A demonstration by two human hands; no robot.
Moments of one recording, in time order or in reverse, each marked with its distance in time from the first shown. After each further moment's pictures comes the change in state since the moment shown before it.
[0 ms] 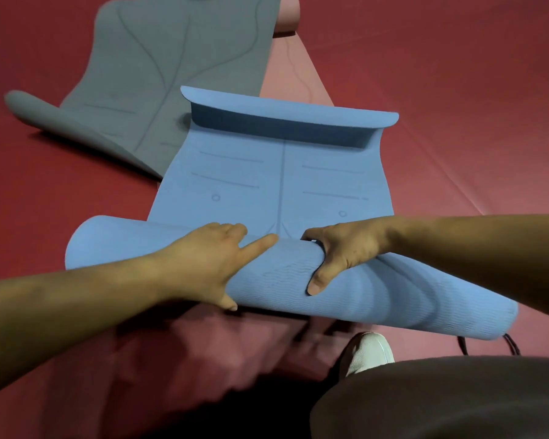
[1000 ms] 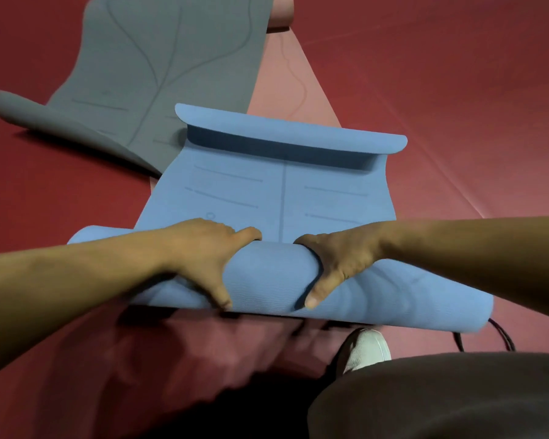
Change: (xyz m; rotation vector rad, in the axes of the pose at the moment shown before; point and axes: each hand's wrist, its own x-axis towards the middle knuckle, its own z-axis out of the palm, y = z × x) left_hand 0.020 -0.016 -0.012 -0.235 -0.314 -0.046; right_hand 0.003 0.000 0.010 -0.102 -0.050 0.017
